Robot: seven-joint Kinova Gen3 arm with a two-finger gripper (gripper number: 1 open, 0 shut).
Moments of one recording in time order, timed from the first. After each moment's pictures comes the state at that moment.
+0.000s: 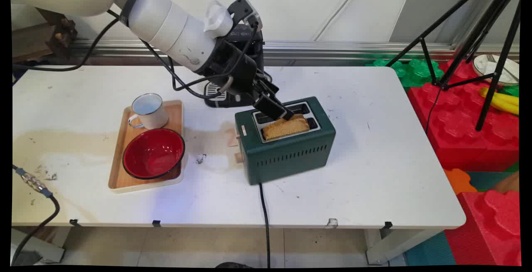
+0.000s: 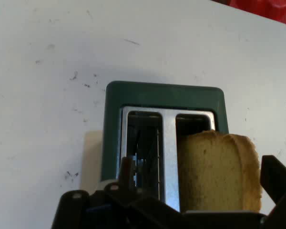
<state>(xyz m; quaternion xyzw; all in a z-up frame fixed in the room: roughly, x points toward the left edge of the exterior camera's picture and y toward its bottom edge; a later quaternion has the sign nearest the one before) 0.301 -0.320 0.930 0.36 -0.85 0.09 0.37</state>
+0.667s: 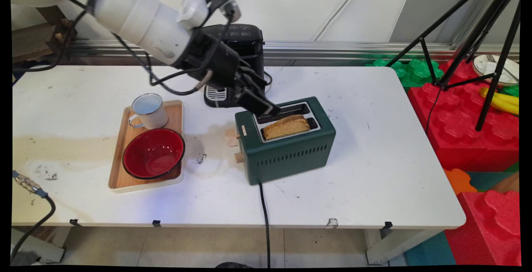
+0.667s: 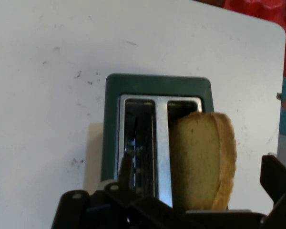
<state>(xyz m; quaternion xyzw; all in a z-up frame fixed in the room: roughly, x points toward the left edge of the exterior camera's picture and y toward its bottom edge) 0.323 -0.289 0.952 0.35 -0.85 0.11 0.37</state>
